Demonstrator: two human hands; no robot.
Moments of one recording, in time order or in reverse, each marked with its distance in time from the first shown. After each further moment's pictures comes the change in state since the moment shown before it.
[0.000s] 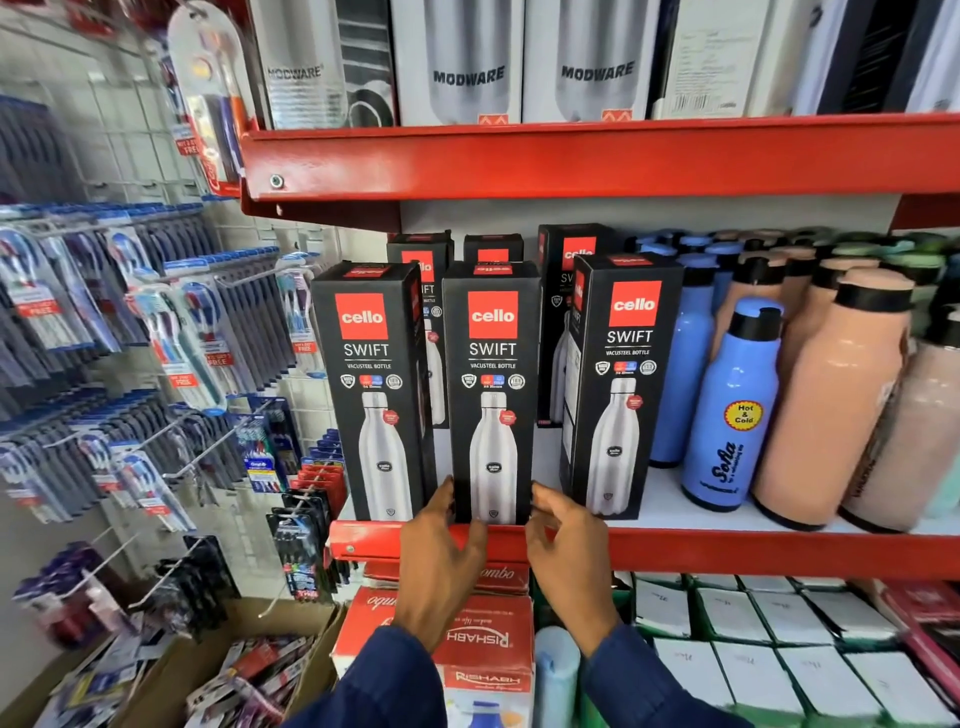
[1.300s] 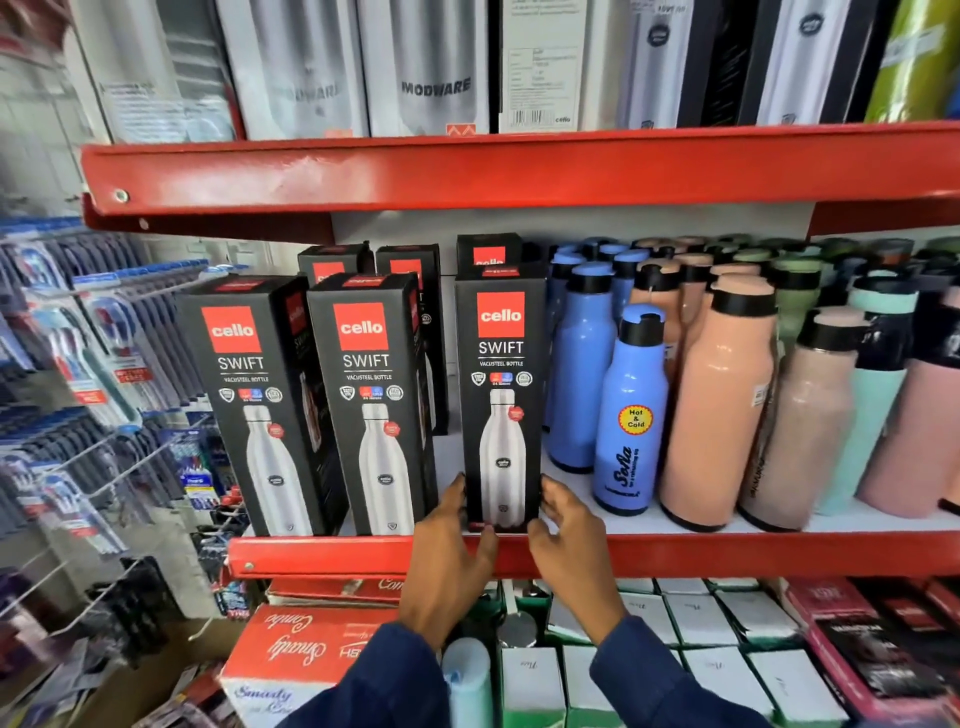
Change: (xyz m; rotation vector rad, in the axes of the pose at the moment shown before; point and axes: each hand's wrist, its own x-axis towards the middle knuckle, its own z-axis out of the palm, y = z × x) left_hand -0.009 0.069 0.091 -0.034 -0.098 0.166; right_hand 0.029 0.058 -0.097 0.139 -0.064 0.105
